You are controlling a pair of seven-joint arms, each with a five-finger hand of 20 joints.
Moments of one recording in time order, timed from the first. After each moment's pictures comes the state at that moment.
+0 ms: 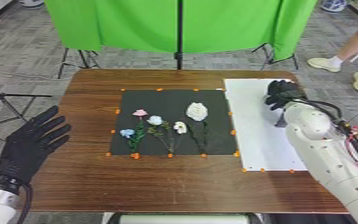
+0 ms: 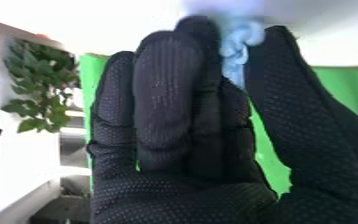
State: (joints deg) left arm 133.5 -64.7 -115.5 -125.3 39.0 -4.5 -3.4; right arm -65.6 -54.8 63.9 -70.0 -141.4 -1.0 12.4
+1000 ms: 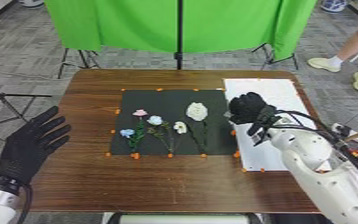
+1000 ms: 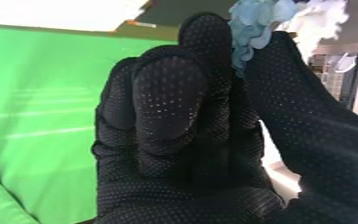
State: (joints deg) left arm 133.8 -64.6 -115.5 -125.3 39.0 -4.6 -3.0; right arm -82.7 -50.0 67.8 -95.5 -143.0 -1.0 -8.1
